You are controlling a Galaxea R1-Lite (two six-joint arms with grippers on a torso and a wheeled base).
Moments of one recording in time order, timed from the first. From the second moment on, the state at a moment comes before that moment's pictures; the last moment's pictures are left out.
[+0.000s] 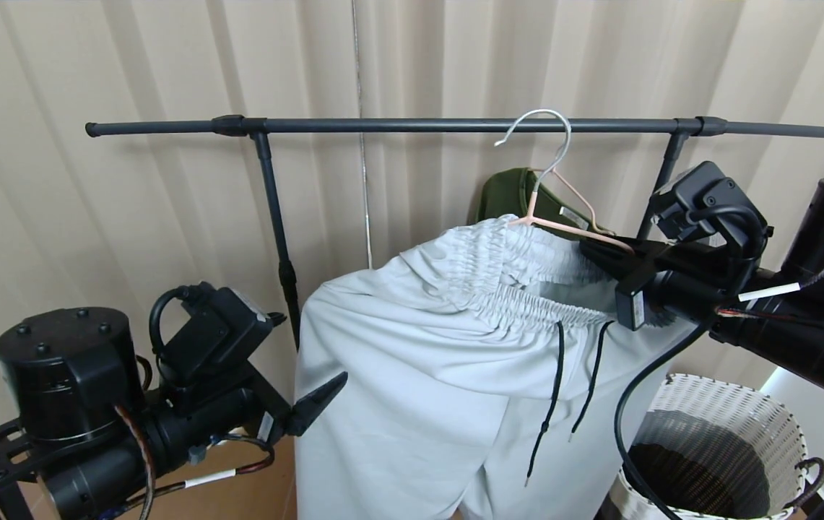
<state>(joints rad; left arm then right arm) -0.50 1.56 -0.36 -0.98 -0.06 0.37 0.43 1.55 -0.72 -0.73 0.00 -0.36</state>
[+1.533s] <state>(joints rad) -0.26 1.81 -0.08 -1.41 -0.06 0.49 0.38 1.50 -0.72 -0.72 0.00 -0.34</state>
